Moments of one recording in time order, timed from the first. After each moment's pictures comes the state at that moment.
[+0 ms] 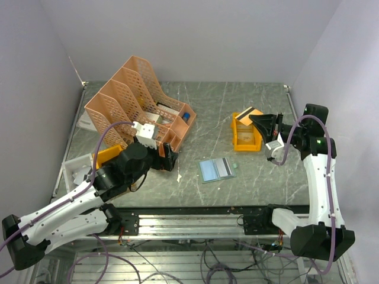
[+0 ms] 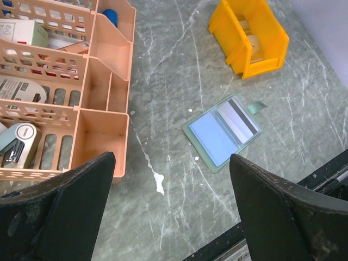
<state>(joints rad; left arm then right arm) -0.90 0.79 0.72 -0.27 -0.33 -0.44 -0.16 1.04 1.12 -0.73 -1.36 -2.09</state>
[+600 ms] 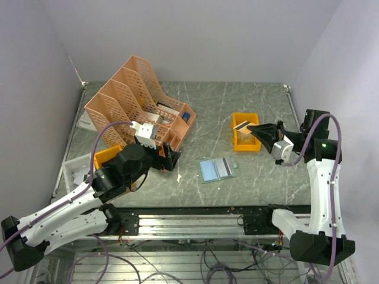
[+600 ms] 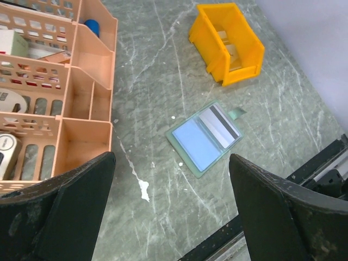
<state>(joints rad) -0.90 0.77 0.71 -0.23 -0.30 -0.45 -0.16 1.00 1.18 -1.05 -1.48 -2.03</state>
